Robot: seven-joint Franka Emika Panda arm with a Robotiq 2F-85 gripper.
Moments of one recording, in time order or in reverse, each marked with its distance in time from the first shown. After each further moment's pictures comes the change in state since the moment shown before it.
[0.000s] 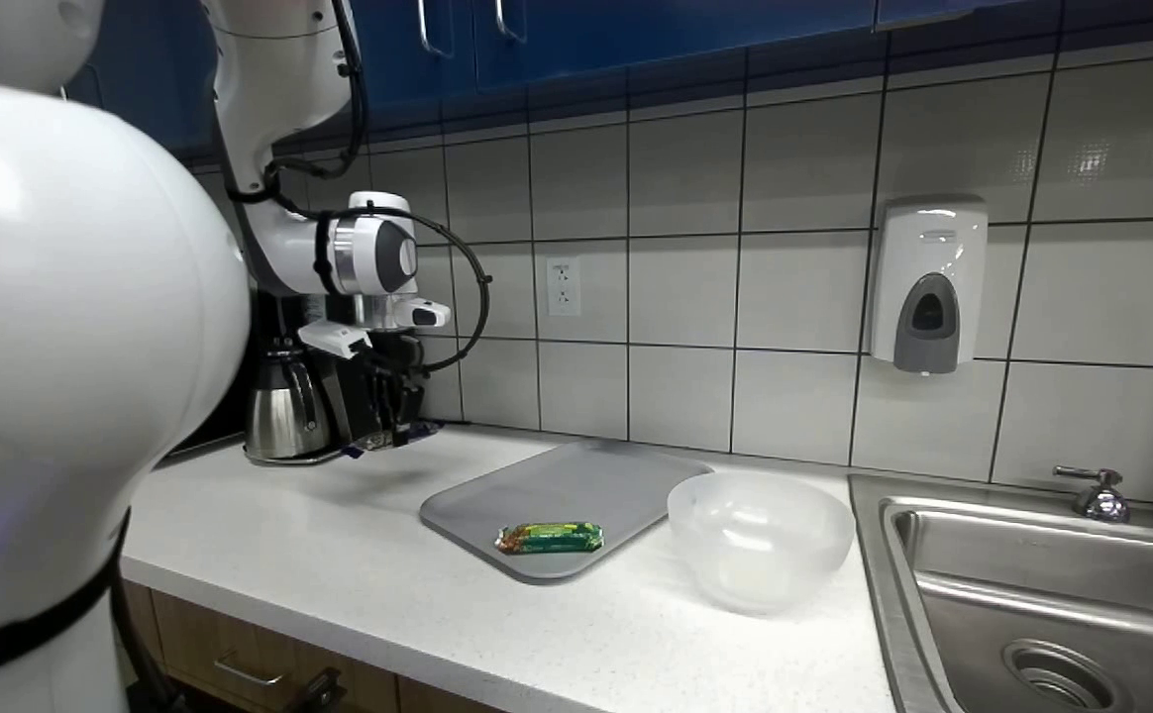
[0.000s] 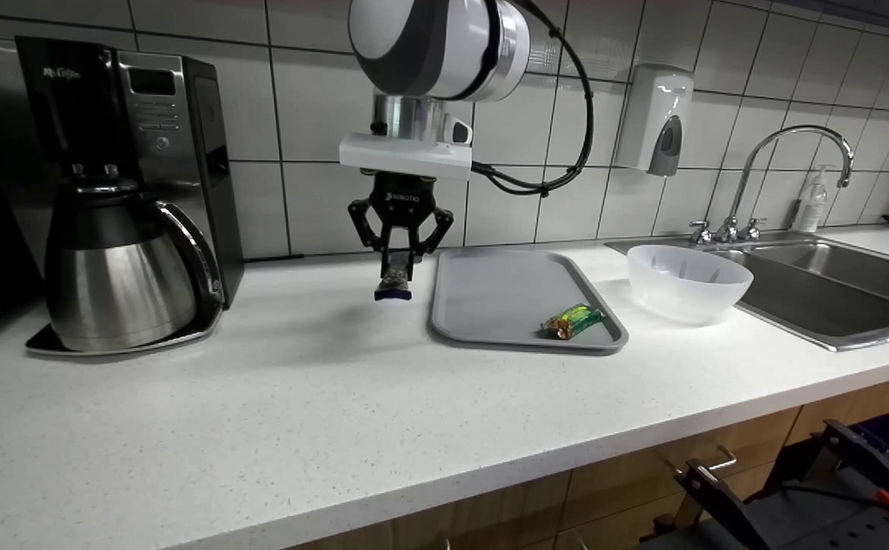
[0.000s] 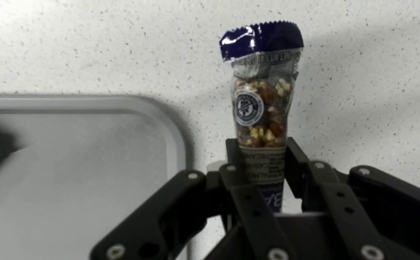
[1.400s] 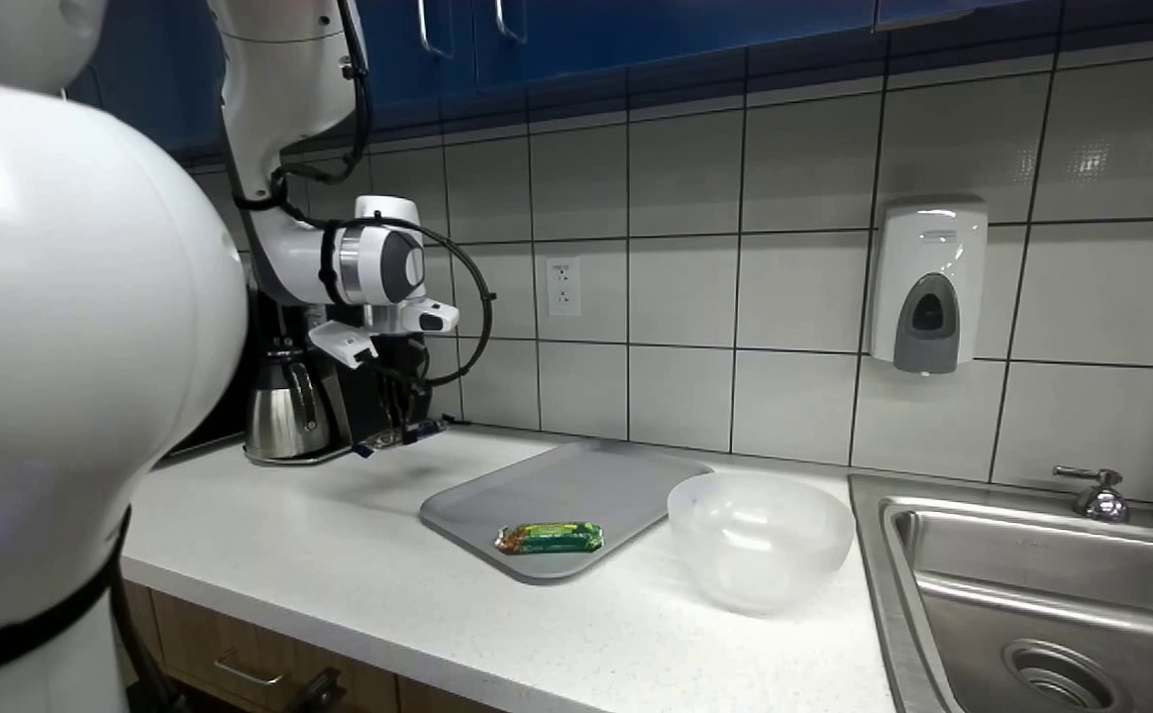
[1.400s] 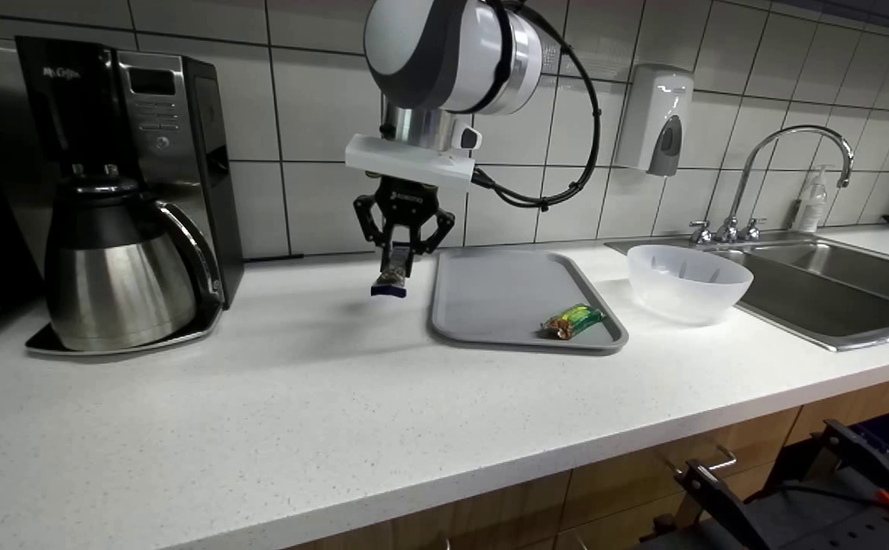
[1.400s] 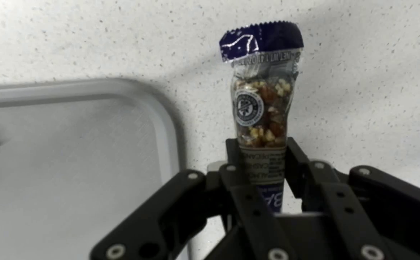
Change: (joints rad) arm -0.018 0.000 -0.001 -0.038 0.019 0.134 0.030
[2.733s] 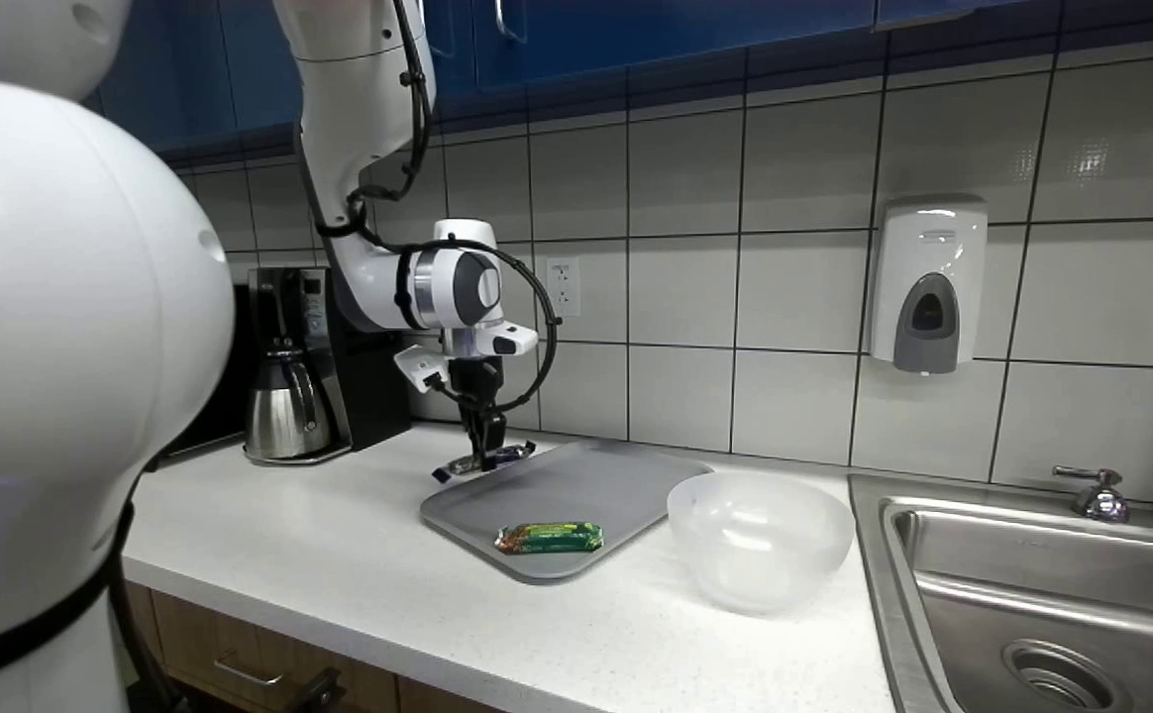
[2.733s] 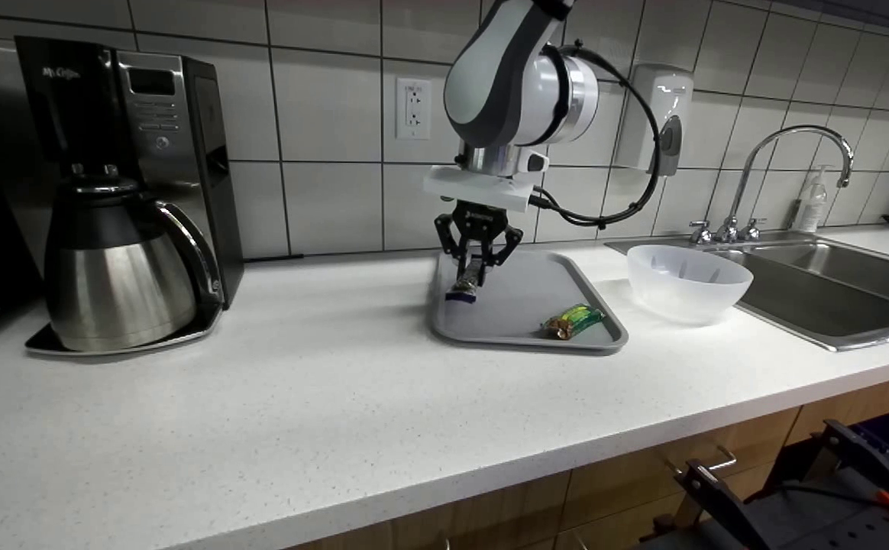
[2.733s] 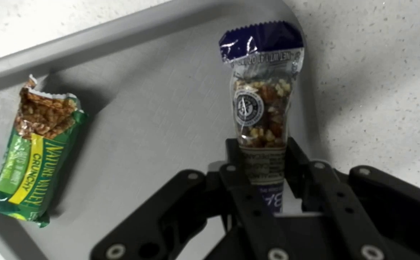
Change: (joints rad) arm -0.085 0.032 -0.111 -0.041 -0.019 0.026 0.085
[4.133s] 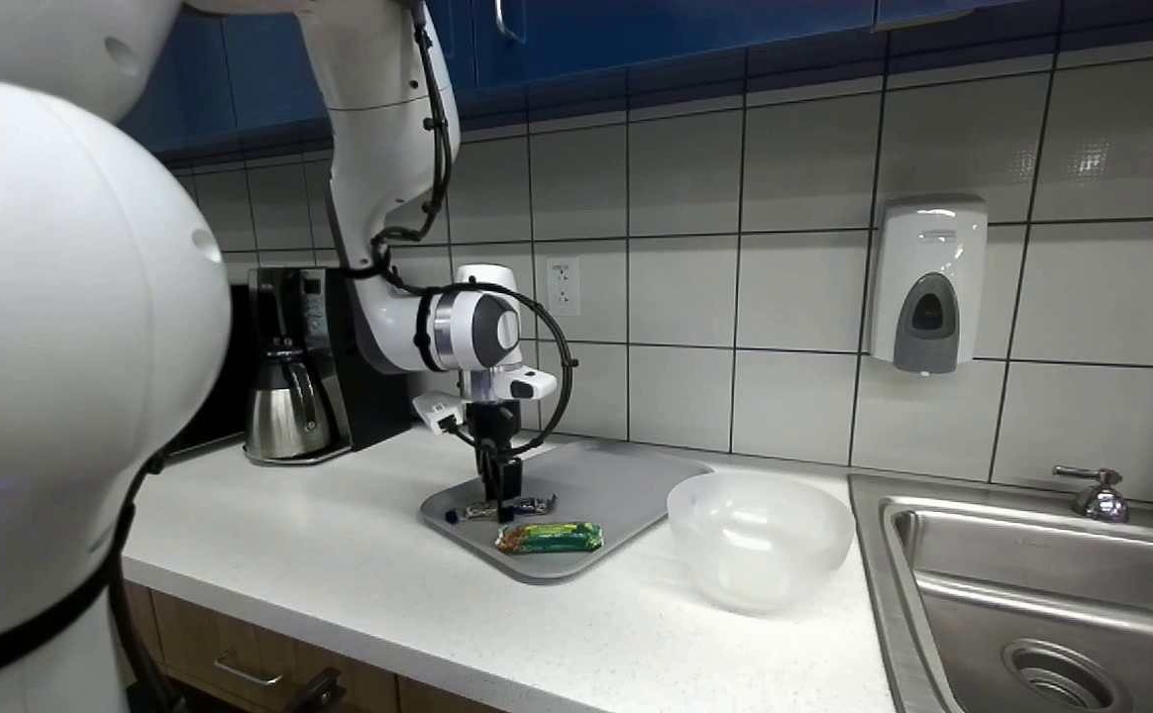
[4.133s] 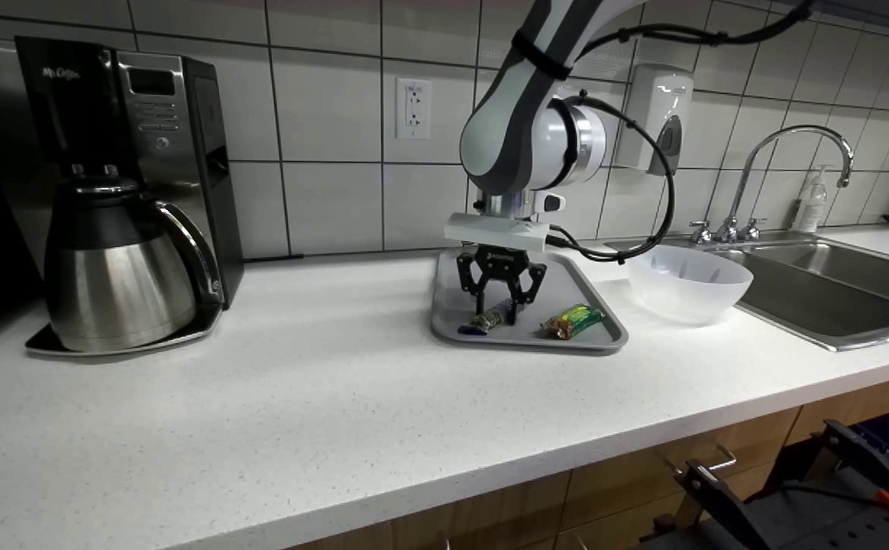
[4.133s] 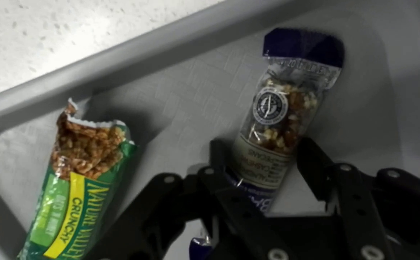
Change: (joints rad) arm -0.019 0.103 -0.033 0.001 -0.002 -0.011 0.019
